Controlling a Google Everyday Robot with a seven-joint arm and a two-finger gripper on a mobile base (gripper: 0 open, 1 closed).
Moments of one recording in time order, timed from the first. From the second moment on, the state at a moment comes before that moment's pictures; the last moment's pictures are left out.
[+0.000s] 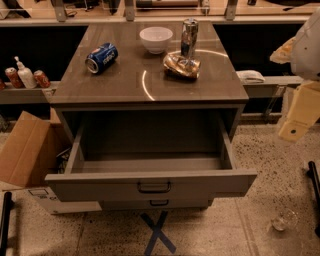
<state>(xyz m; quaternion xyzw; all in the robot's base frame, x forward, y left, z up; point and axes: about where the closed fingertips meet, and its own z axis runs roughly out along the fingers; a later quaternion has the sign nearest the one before) 0.438 -0.216 0.977 -0.60 0.78 -0.04 0.16</state>
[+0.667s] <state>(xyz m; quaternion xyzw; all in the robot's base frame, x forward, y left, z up) 0.440 -0.207 0.945 -0.60 0.79 0.01 0.14</state>
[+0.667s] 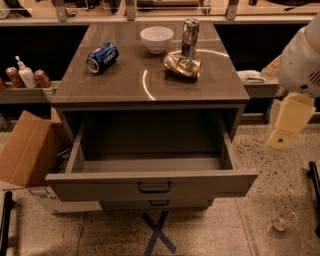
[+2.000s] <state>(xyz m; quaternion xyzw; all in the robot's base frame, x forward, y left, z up) 0.375 -0.149 0.771 -0.54 0.83 0.15 0.03</state>
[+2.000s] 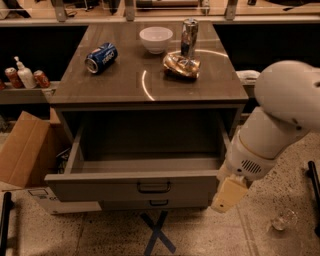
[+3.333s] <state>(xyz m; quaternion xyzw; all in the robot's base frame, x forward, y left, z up) 0.360 -0.146 0.643 -0.48 0.86 0.14 -0.02</state>
